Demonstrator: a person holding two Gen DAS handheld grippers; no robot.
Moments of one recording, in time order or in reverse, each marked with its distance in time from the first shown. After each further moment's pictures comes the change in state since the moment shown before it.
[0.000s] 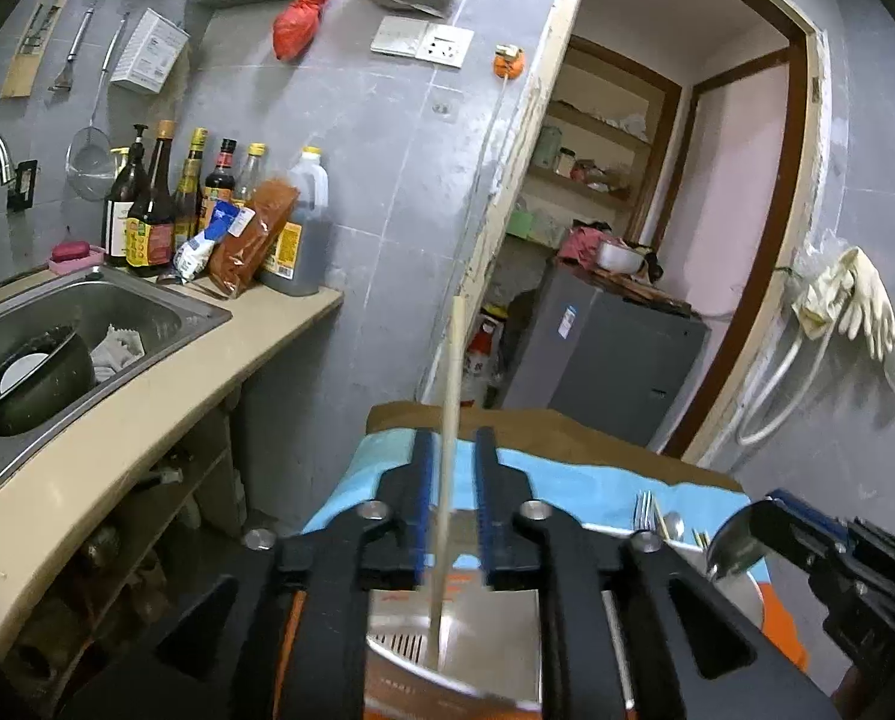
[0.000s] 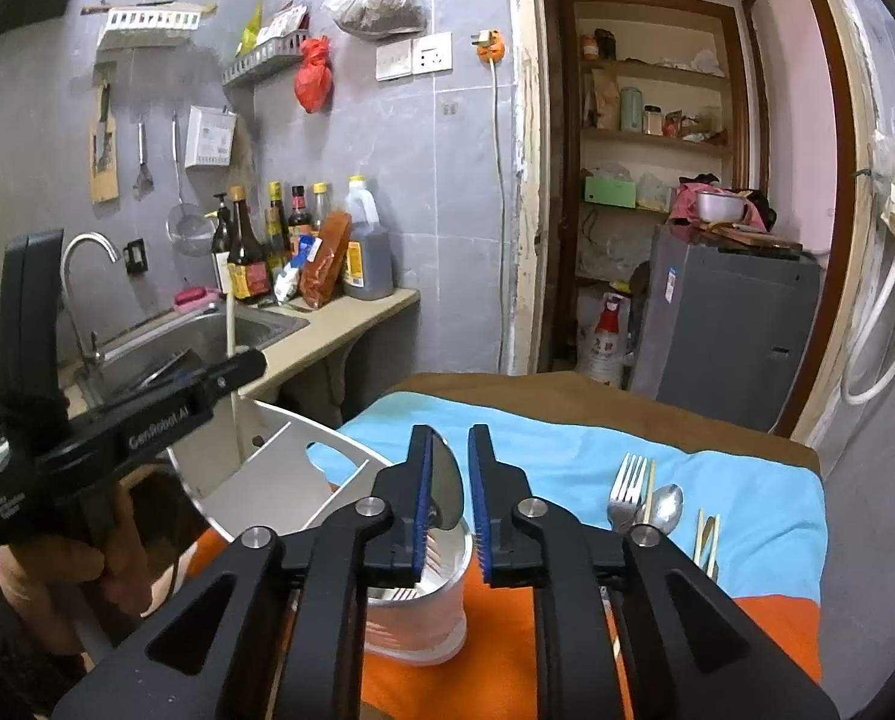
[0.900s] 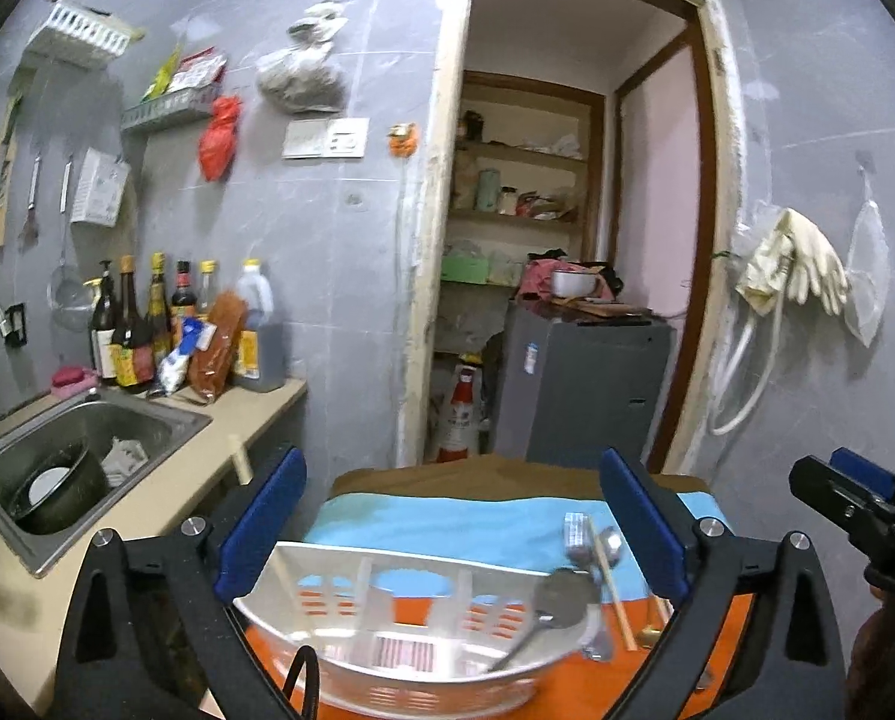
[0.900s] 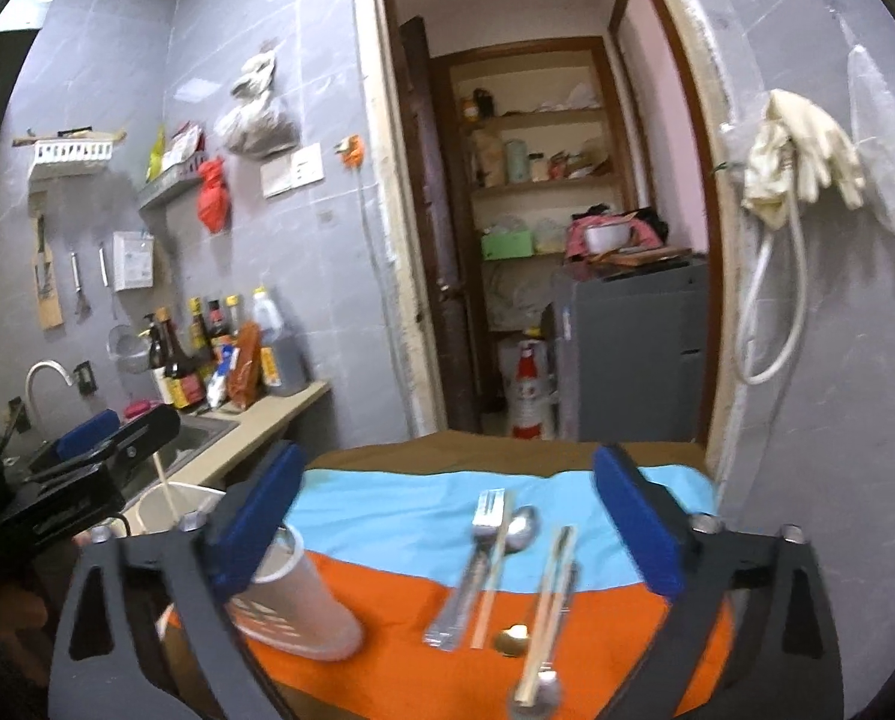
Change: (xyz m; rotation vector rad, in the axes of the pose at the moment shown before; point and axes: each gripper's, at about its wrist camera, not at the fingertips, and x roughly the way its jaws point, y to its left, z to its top) left arm -0.062 -0.107 0.009 0.211 -0.135 -0.014; right arm -0.101 -0.087 -0.001 0.185 -0.191 -0.165
